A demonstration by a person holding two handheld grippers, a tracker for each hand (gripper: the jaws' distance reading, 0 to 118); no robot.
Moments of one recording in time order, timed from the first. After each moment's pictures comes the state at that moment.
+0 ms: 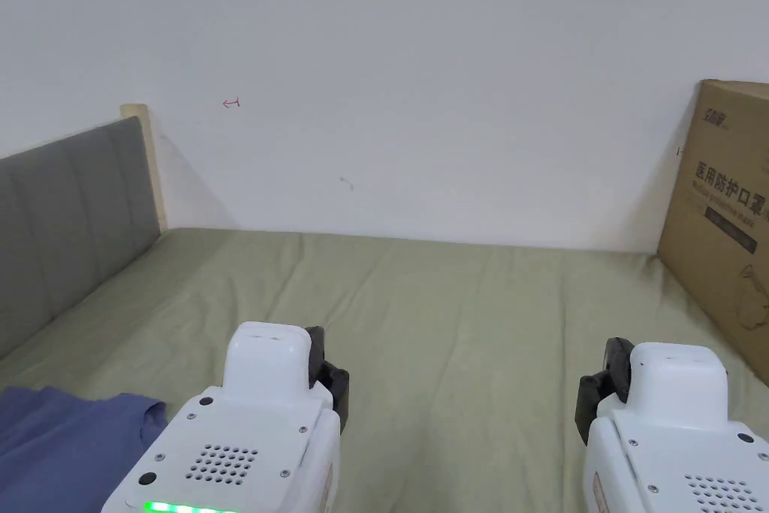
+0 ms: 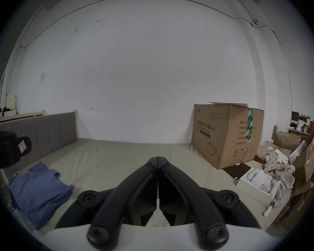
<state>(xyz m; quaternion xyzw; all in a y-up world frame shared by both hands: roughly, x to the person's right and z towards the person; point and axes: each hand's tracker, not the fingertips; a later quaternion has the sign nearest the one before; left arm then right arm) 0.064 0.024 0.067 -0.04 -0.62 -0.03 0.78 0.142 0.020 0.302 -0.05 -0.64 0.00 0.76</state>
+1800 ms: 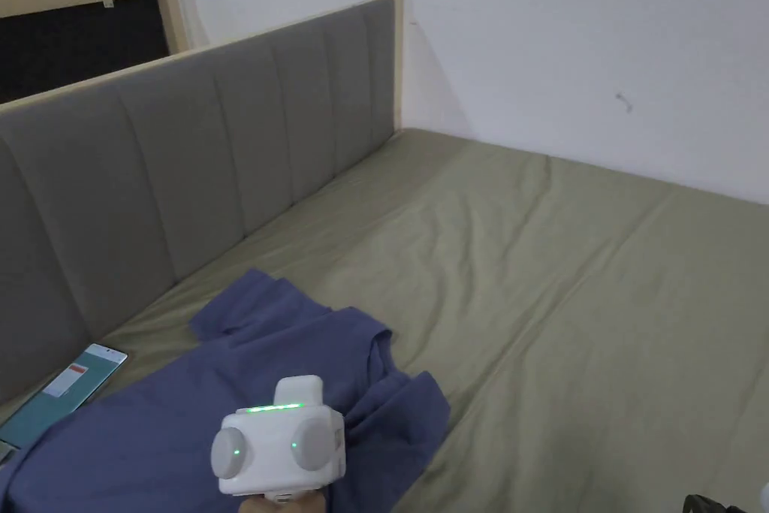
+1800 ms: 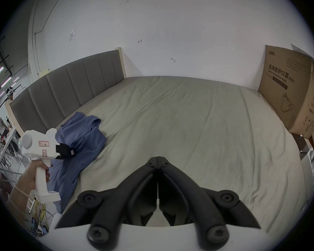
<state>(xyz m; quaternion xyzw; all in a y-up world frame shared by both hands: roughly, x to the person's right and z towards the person) 0.142 -0.208 -0.243 -0.47 -0.34 -0.11 0.81 0.234 -0.102 0.142 -0.25 -0.43 -0.18 0.85</state>
